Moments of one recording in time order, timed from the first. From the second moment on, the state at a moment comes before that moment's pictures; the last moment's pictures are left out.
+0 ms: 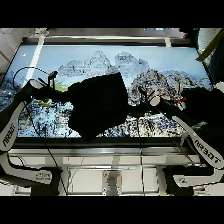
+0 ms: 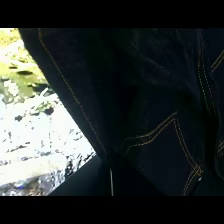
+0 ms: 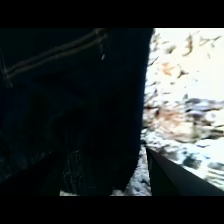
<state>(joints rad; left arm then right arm) 0.10 -1.57 1.17 0.94 -0.97 -1.14 0.32 -1.50 0.92 -0.78 0.76 1.41</state>
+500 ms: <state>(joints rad) 0.11 -1.48 1.19 1.21 -1.12 -1.17 0.28 -1.49 1.03 -0.83 0.87 1.40</state>
